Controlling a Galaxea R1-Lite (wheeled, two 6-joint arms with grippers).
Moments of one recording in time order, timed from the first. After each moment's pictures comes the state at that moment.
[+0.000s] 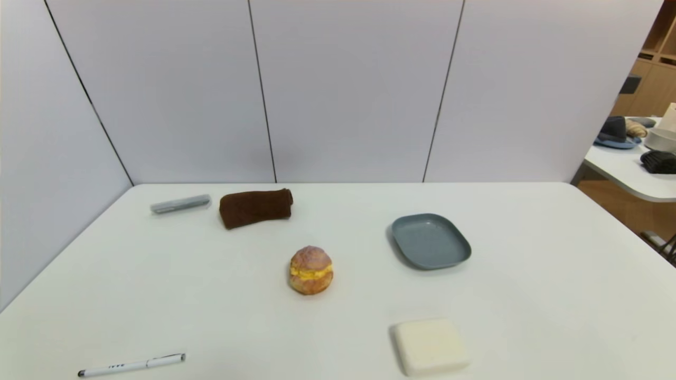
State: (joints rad) left arm -0.01 0.00 0.00 -0.01 0.03 -0.09; right arm 0.00 0.00 0.00 0.00 0.02 -0.07
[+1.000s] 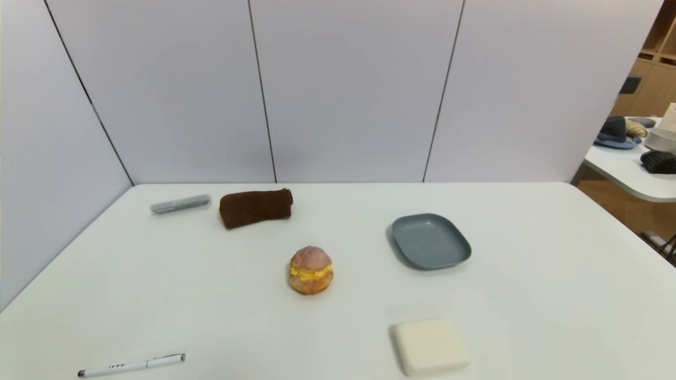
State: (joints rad) left arm -0.01 0.00 0.00 -0.01 0.03 -0.09; right arm 0.00 0.00 0.00 0.00 0.02 -0.07
